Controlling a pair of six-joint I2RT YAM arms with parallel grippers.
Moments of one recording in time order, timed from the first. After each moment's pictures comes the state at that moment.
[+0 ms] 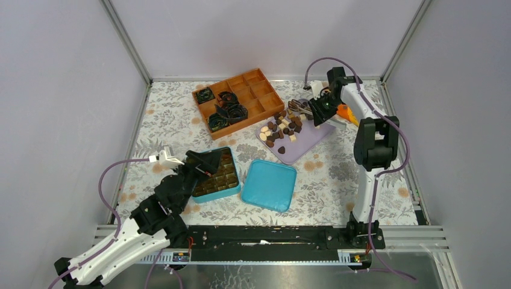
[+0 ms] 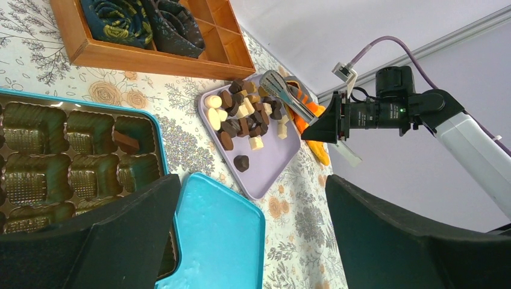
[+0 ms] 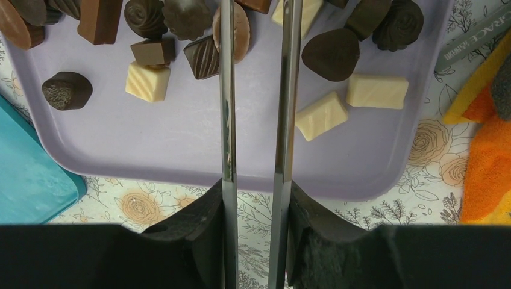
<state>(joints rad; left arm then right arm) -0.87 0.33 0.39 -0.19 -0.62 -0.96 0.11 2.13 1.84 -0.99 -0.35 -0.55</state>
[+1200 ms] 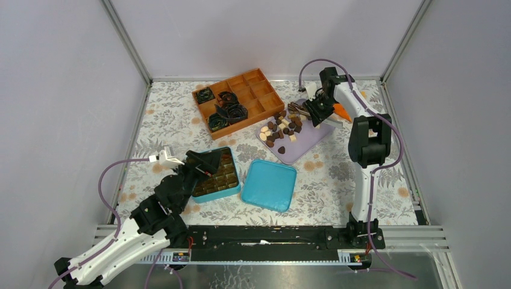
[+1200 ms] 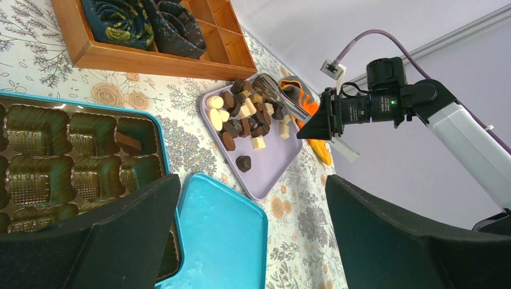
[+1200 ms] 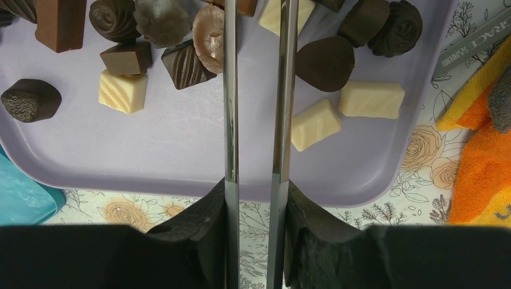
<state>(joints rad) -0.87 0.33 0.39 -0.19 -0.62 -0.95 0.16 2.21 1.93 -1.04 -0.25 -0.55</state>
